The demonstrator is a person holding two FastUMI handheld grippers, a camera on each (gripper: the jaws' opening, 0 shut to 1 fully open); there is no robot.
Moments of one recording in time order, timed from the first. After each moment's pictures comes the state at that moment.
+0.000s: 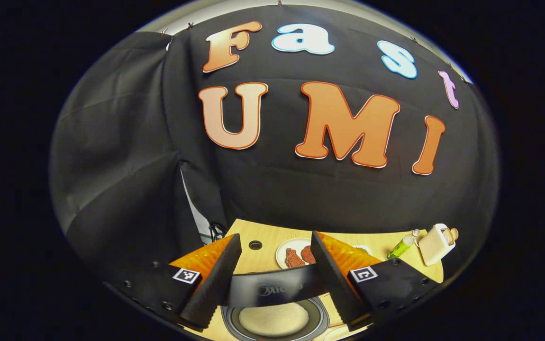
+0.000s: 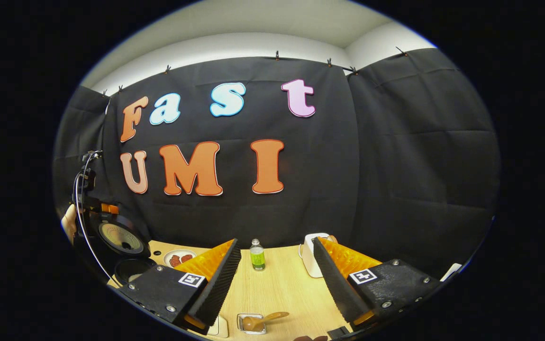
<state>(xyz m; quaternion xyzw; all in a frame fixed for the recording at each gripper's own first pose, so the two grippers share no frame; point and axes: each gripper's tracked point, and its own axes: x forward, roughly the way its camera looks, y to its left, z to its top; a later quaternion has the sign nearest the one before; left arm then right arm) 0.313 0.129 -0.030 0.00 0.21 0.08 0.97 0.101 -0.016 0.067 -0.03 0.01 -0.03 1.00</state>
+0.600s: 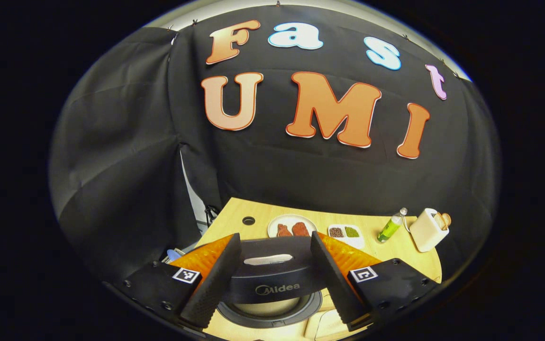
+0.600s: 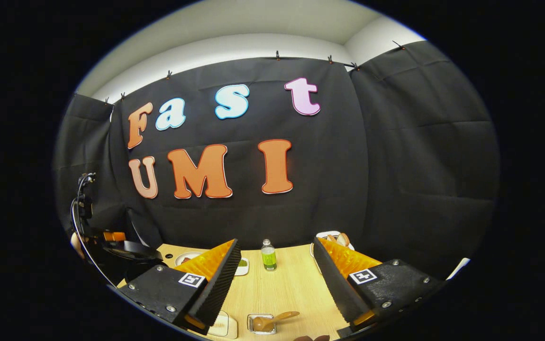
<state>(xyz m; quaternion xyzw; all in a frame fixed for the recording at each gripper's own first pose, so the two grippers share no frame) 0.213 0.091 -0.092 -0.01 0.23 0.07 0.97 0.098 -0.008 0.062 0.00 0.01 0.00 1.00</state>
